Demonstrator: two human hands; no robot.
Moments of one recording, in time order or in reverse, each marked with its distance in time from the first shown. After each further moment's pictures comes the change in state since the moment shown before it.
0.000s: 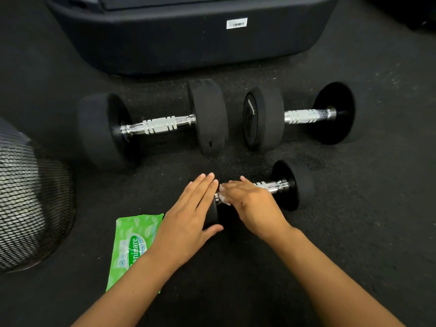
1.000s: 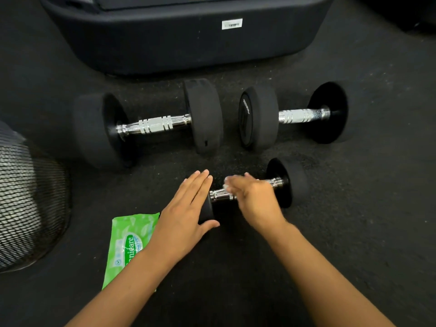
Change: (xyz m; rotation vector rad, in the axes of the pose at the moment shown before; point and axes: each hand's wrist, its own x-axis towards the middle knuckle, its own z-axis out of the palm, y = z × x) left_hand 0.003 -0.002 0.003 -0.064 0.018 -0.044; right_hand 0.005 0.000 -0.008 0.155 0.022 0.250
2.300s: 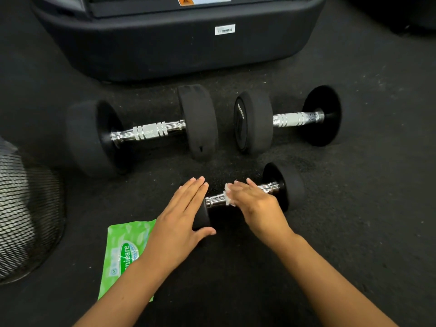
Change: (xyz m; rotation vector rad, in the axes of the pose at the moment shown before) left_hand -0.002 -0.001 0.002 -0.066 -0.007 -0.019; right_hand -0.021 0.022 -0.005 -0.141 0.072 -0.220
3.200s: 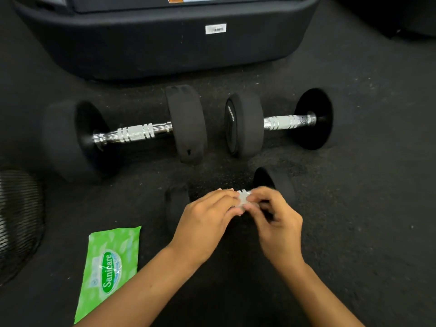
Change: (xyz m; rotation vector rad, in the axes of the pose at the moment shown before) left_hand 0.046 0.054 0.016 -0.256 0.270 0.207; right_hand -0.023 -0.010 -0.033 0.392 0.410 0.266
